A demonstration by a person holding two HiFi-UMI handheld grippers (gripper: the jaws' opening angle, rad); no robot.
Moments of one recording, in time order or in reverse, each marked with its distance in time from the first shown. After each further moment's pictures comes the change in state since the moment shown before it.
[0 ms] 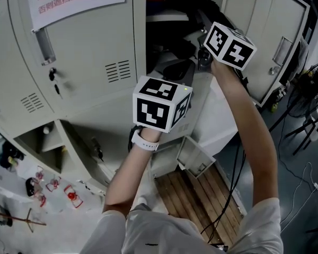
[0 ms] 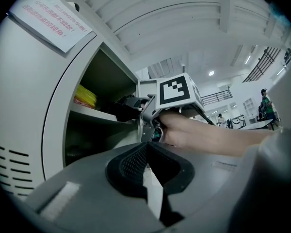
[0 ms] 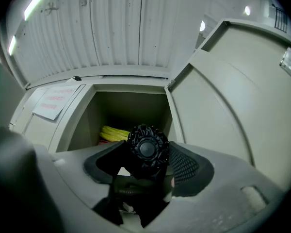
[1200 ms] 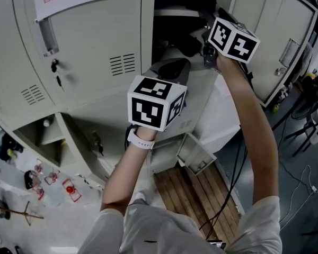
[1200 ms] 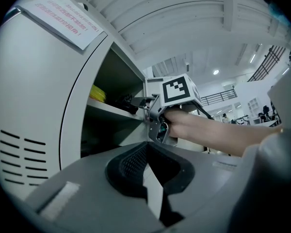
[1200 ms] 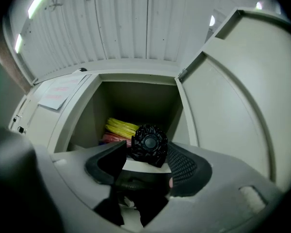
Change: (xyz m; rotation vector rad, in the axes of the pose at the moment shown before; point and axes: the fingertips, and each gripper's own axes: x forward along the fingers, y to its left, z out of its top) left arm -0.015 0.022 -0.016 -0.020 0.016 0.043; right arm 0.016 0.012 -0.015 -0.054 0.067 0.069
